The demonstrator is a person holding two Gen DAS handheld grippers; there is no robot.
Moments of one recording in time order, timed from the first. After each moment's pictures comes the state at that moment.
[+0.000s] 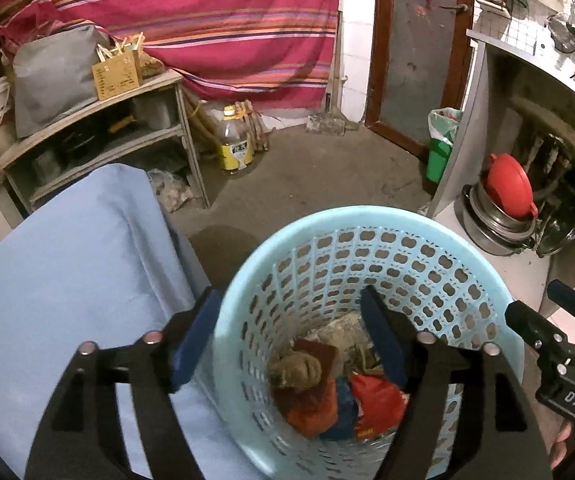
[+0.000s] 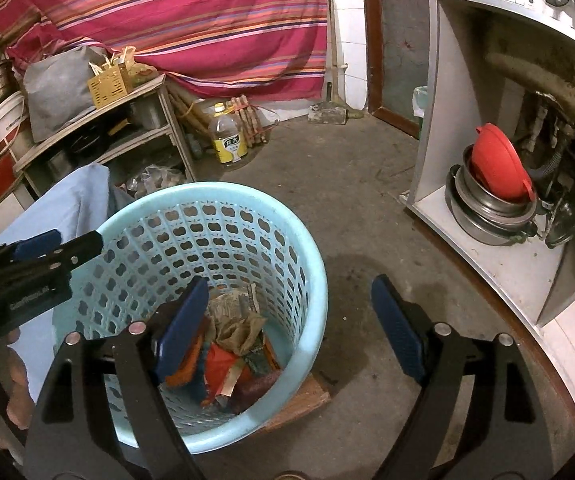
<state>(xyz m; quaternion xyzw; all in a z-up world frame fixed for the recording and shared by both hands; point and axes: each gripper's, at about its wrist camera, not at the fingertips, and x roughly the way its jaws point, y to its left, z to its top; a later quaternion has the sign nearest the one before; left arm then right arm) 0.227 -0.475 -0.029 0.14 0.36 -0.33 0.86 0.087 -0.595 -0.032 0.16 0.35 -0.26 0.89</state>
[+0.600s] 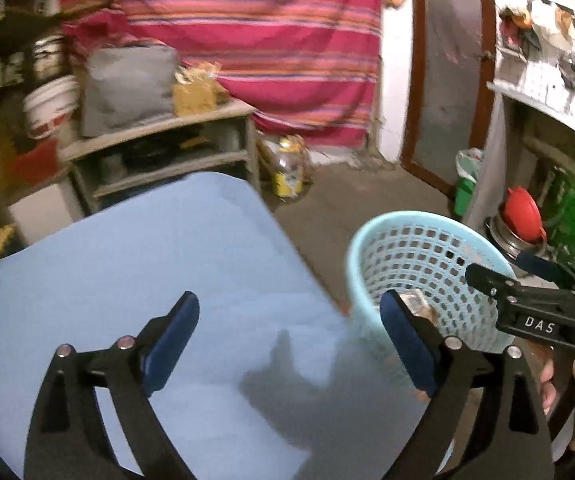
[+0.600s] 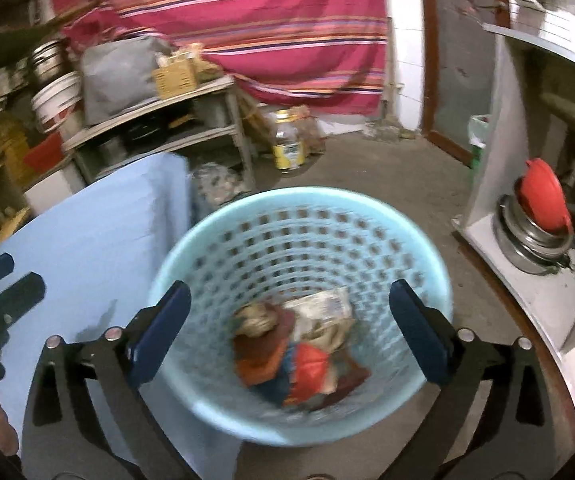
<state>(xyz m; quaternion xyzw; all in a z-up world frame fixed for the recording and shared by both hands) 0.170 -0.304 0.015 0.10 0.29 -0.28 0.91 0.112 -0.487 -0.008 0.12 0.33 -0.16 0.92</state>
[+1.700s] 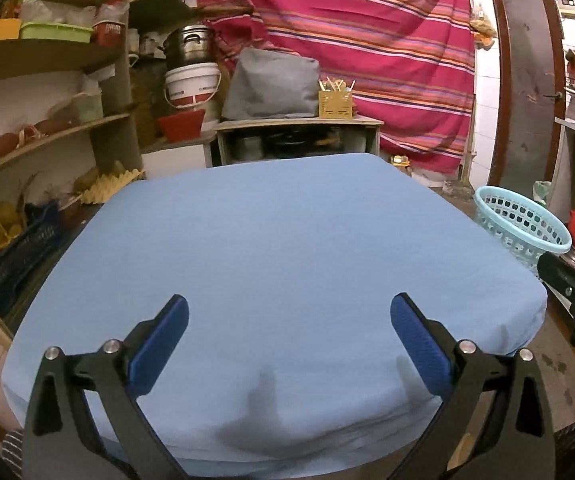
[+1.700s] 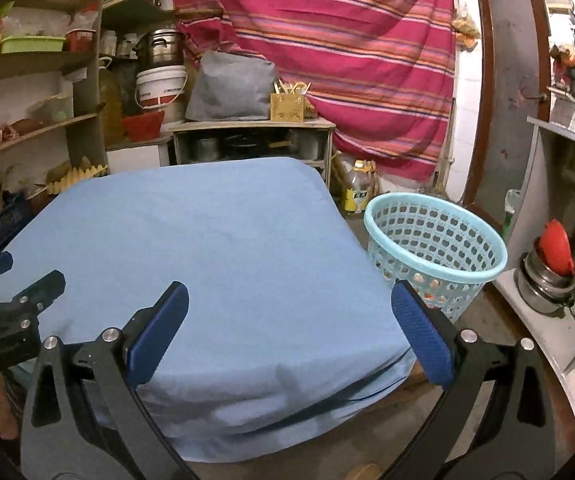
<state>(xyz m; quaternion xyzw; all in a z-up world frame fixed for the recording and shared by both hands) 0.038 -0.058 -0.032 0.05 0.25 -0.12 0.96 0.000 -0.259 -0.014 0.01 0.24 -0.11 0.96</state>
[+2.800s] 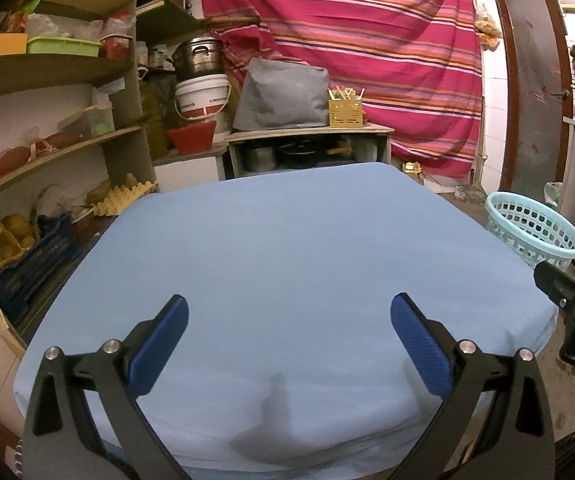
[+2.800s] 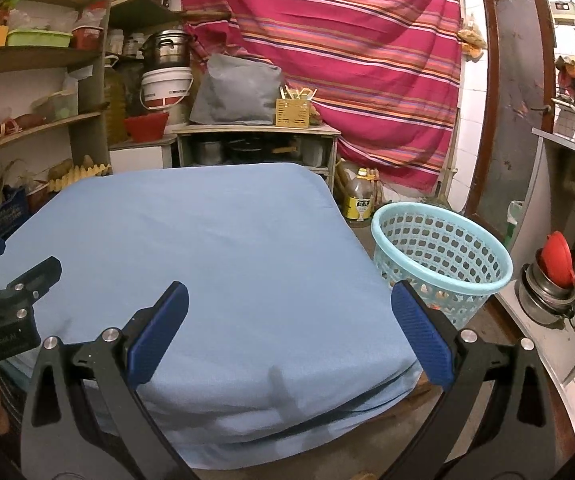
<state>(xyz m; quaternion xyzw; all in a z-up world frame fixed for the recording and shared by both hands) 0.042 -0.054 -0.025 0.07 0.24 -0.09 0.97 0.006 -0.258 -0.016 0.00 0.24 -0.10 0.97</state>
